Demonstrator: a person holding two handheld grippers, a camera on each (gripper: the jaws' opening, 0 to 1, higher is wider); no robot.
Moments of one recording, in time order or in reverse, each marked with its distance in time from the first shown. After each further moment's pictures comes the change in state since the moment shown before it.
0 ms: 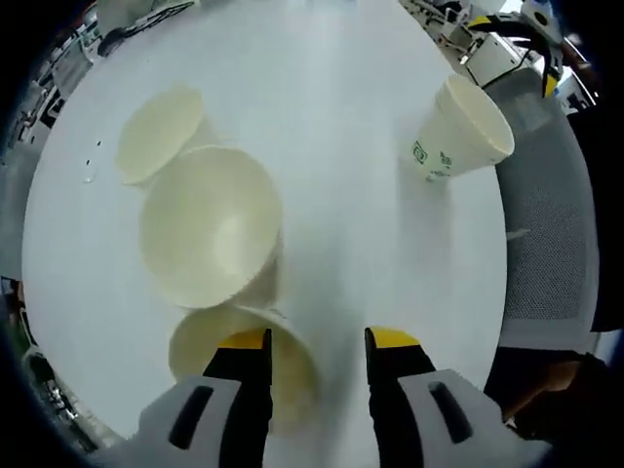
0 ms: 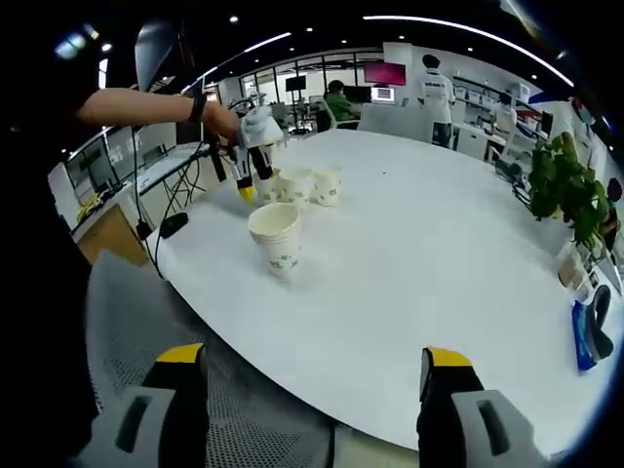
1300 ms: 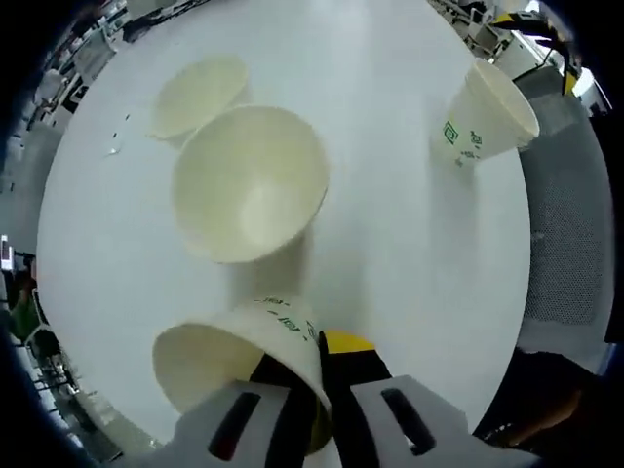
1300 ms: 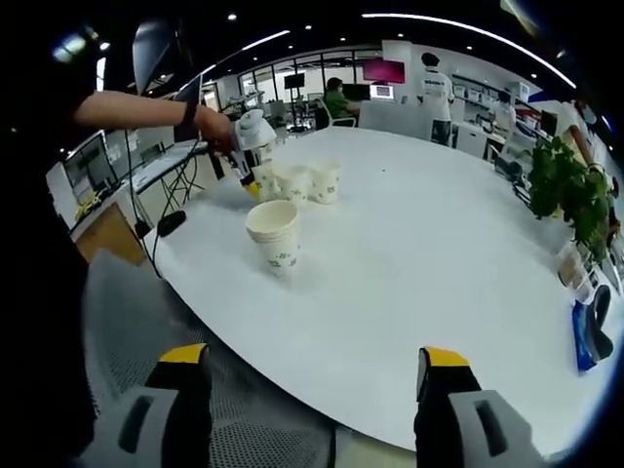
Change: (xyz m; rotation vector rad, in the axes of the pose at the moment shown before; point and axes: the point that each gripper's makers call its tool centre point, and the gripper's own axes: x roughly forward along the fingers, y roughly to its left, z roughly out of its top) left arm -0.006 0.011 -0.023 -0.064 0.010 0.110; right arm 0.003 0.001 0.002 -0.009 0.002 0.000
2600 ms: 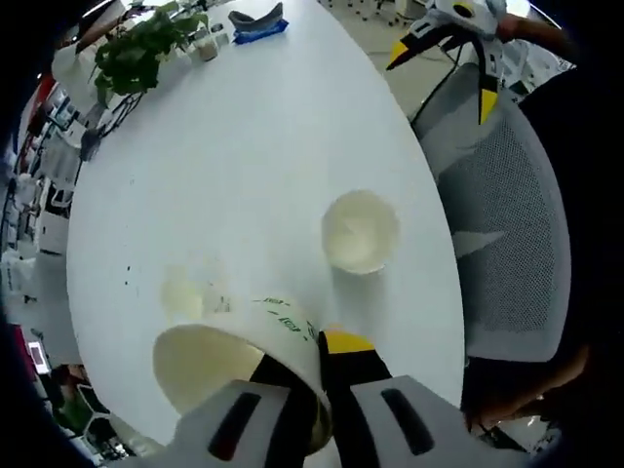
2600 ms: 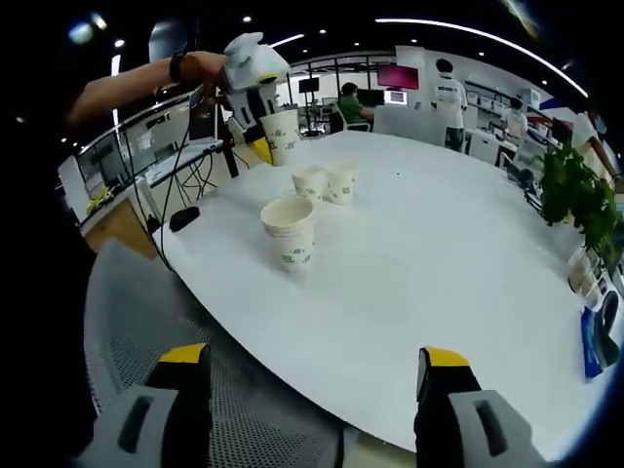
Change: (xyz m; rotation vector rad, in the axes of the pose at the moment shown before) left arm -0.100 -0.102 0.129 0.360 -0.077 0.003; right arm 0.003 0.007 -0.009 -0.028 -0.021 0.044
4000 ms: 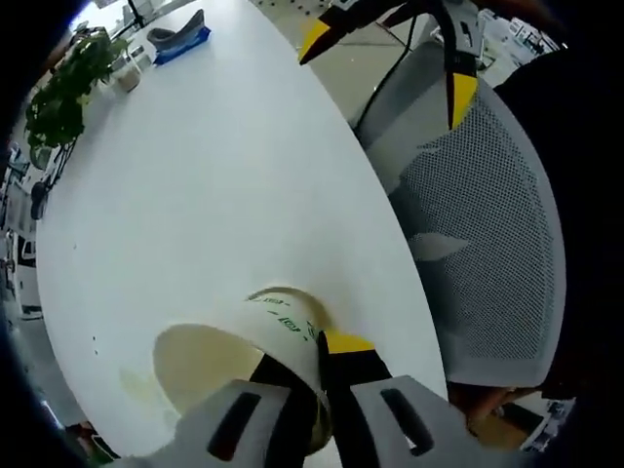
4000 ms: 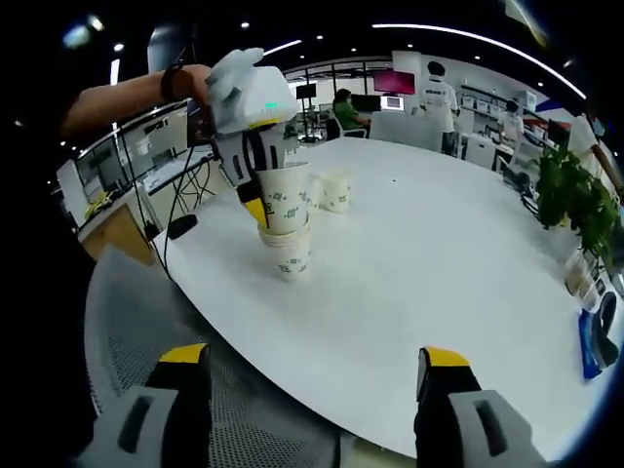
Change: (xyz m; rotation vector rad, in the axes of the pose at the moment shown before) left arm 0.062 -0.058 0.043 0.134 0.044 -0.139; right arm -0.003 -0.002 0.006 0.004 -0.027 -0.010
